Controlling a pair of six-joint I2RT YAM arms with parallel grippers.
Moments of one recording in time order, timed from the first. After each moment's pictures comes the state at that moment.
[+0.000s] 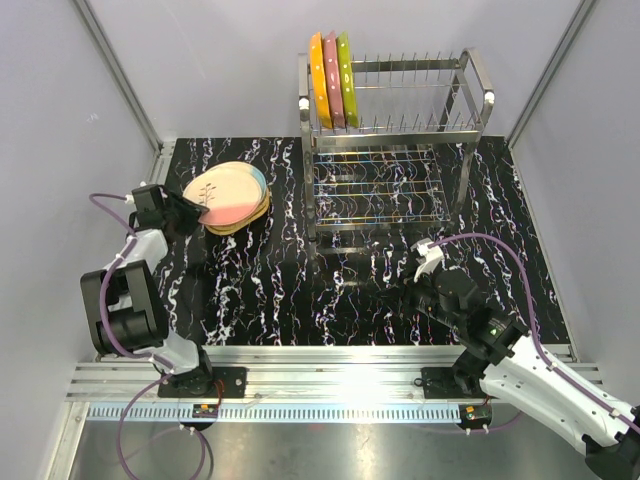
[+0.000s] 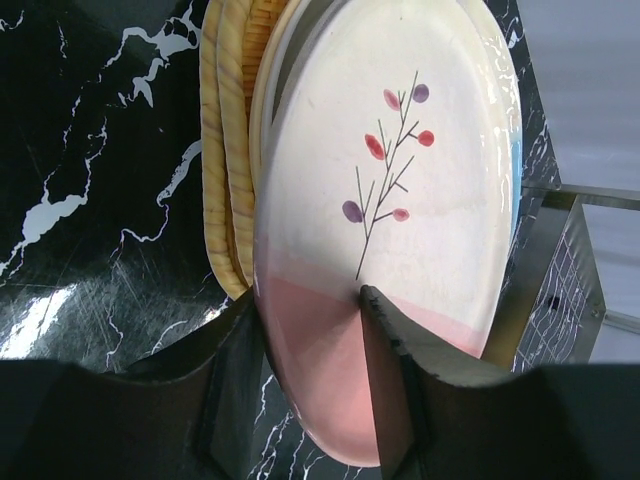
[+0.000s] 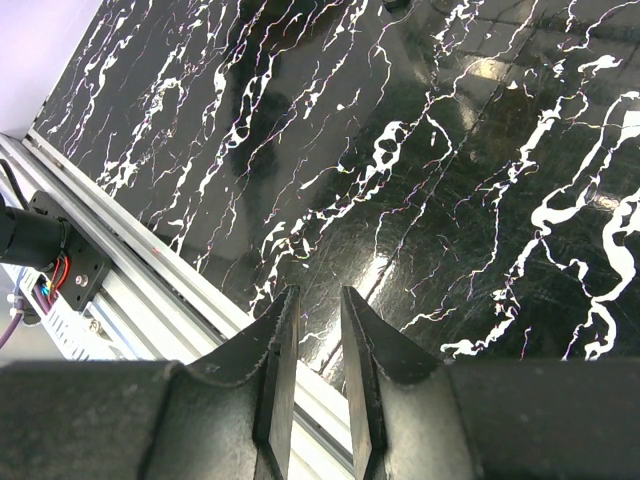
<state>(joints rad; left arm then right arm) 0.27 1.53 0.88 -0.02 0.27 -0.82 0.77 0.55 0.44 -0.28 -0.04 0.48</state>
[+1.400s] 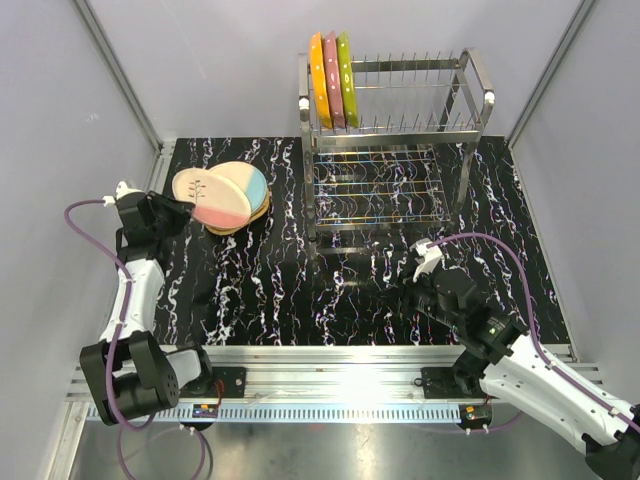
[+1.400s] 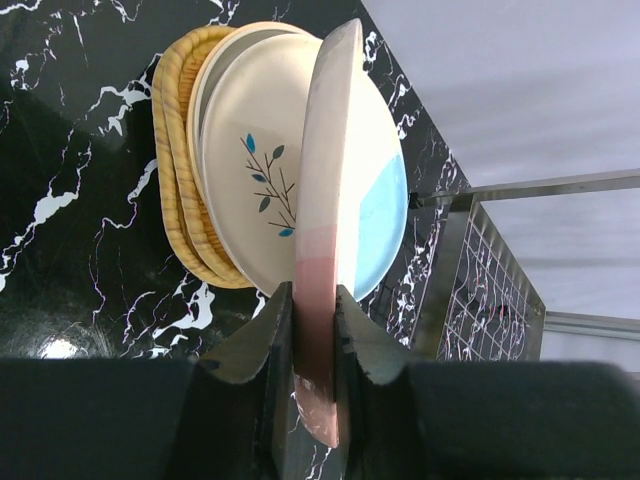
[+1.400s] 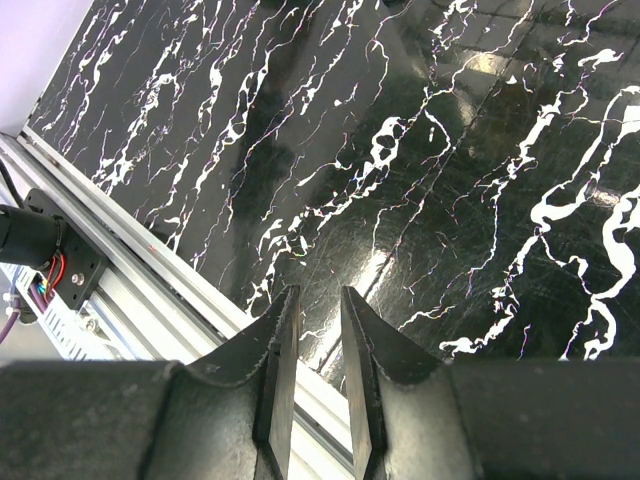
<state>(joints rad) 0.27 1.15 0.78 -0.06 0.22 -0.82 0.77 0.56 0.44 -0.28 -0.04 0.48</state>
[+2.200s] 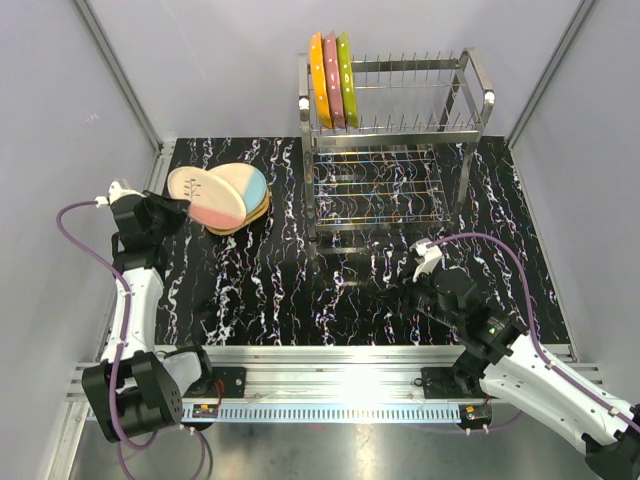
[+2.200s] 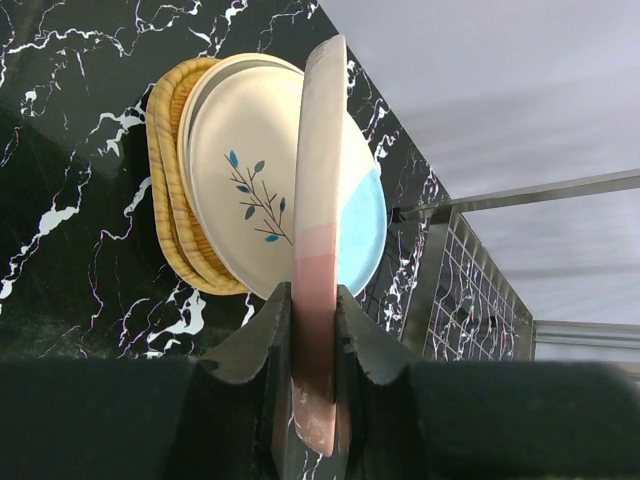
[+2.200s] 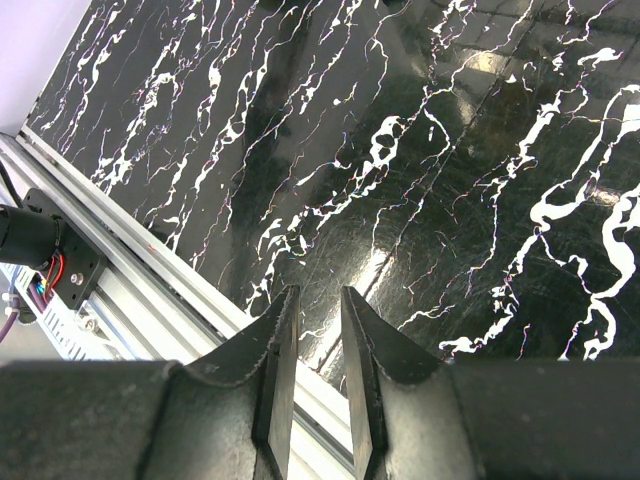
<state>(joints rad) 0.27 1.06 0.78 -0.08 0.19 -0.82 0.77 0.56 0.44 -0.28 -0.04 0.48</state>
